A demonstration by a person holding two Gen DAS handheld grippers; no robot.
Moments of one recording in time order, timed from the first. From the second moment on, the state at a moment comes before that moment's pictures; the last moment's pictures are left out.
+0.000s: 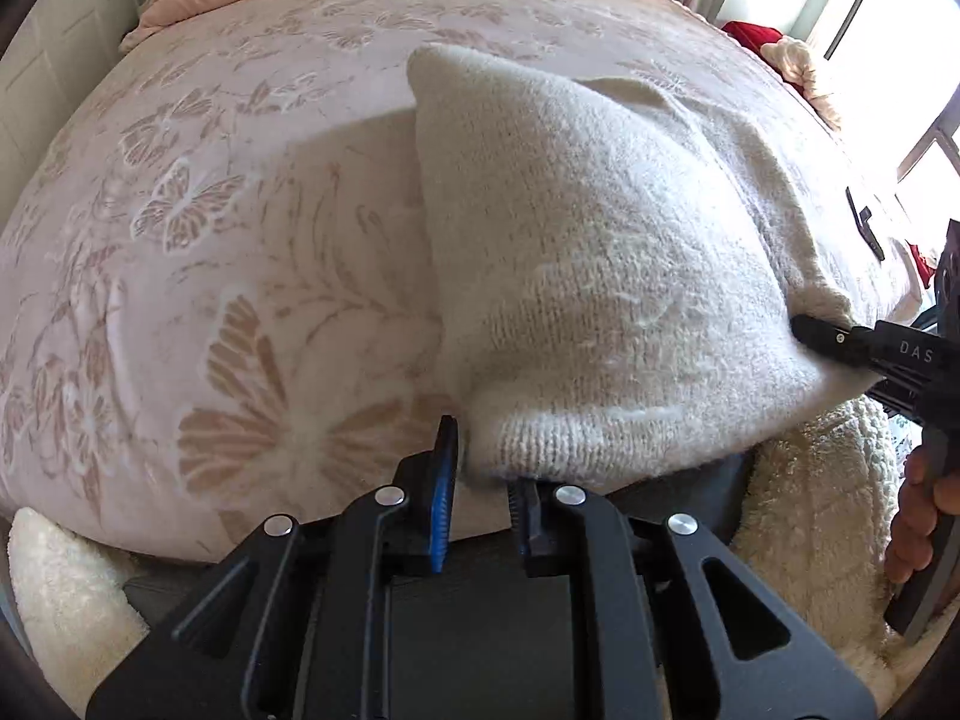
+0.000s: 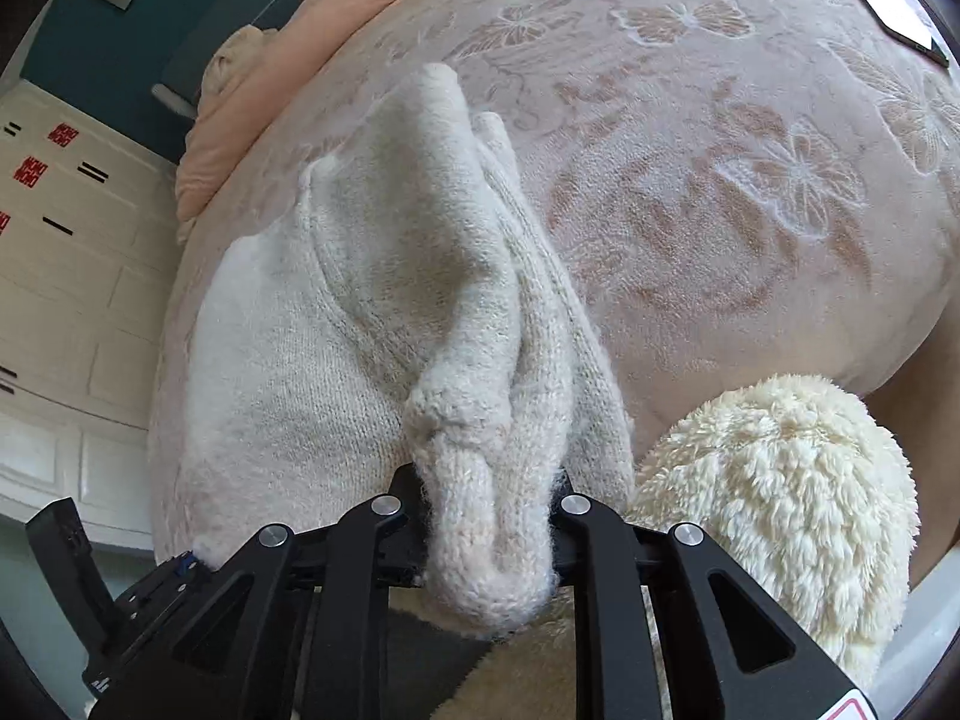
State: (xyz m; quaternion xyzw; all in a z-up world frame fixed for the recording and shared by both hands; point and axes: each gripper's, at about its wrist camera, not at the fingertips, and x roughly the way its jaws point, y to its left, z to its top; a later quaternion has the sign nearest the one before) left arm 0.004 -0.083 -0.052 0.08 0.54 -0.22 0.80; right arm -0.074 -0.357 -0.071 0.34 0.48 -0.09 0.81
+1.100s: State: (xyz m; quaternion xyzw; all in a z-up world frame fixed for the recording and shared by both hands) left arm 0.001 -0.048 0.050 0.04 0.44 -0.18 0.88; right arm 0.016 -0.257 -0.026 0.21 0.50 0.02 0.84
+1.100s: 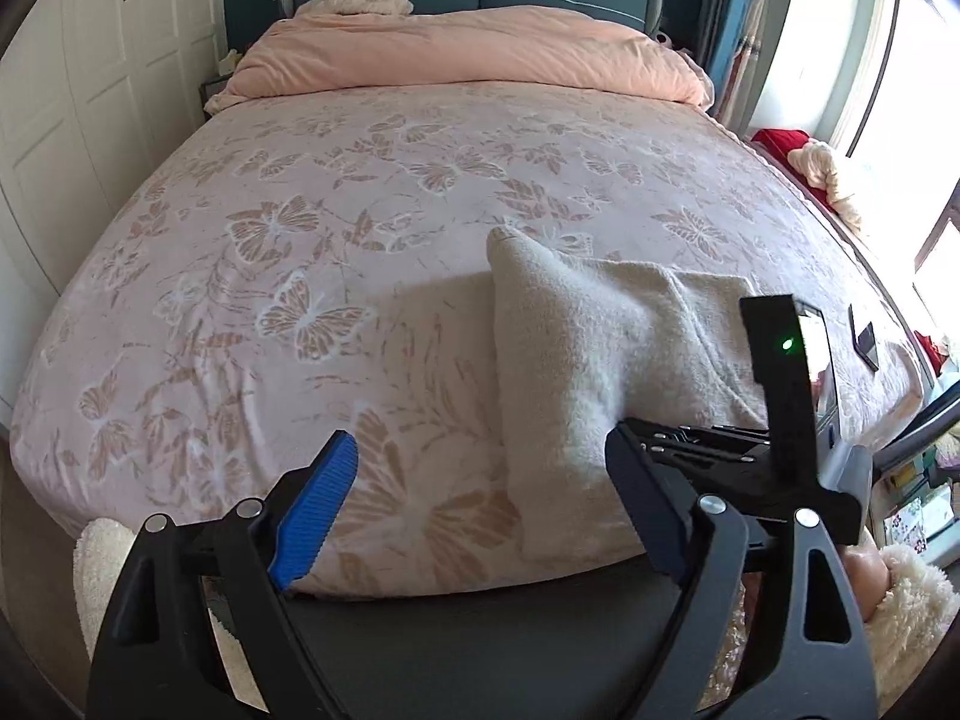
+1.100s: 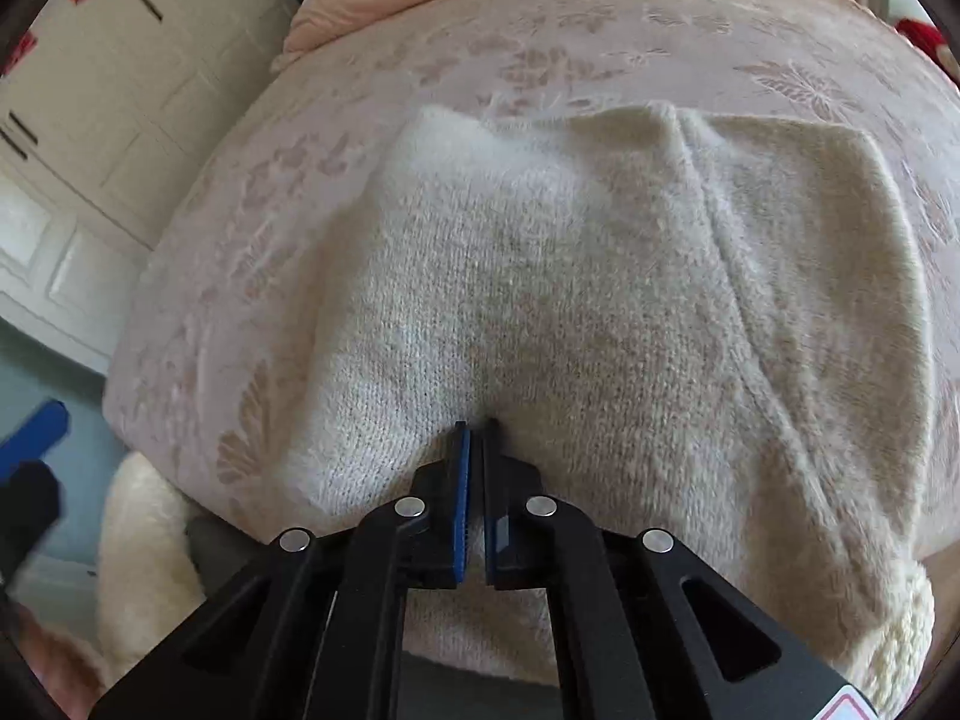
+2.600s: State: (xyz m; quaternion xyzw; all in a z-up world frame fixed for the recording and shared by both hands) left arm 0.025 -0.154 -0.005 0.11 0.52 -0.19 0.83; right arm -0.031 -0.367 -0.067 0.25 0.50 -0.09 0.82
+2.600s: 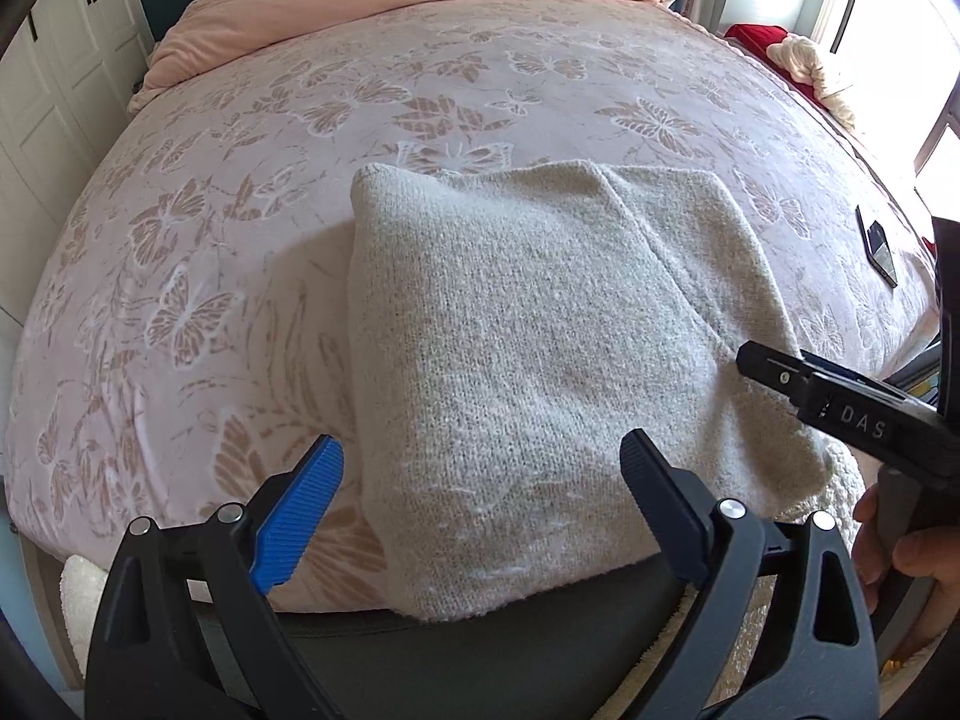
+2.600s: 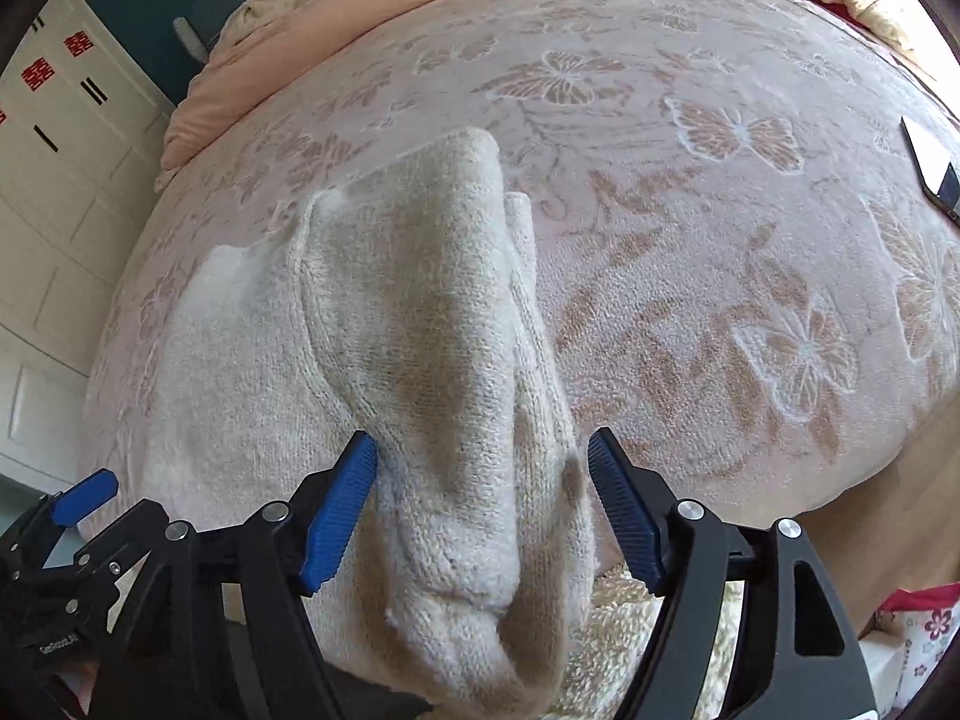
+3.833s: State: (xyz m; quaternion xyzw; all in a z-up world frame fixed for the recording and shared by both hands) left arm 0.040 -0.127 0.089 -0.08 0.48 -0.35 0.80; right arm -0.092 -0.358 0.078 0.36 0.32 0.01 0.87
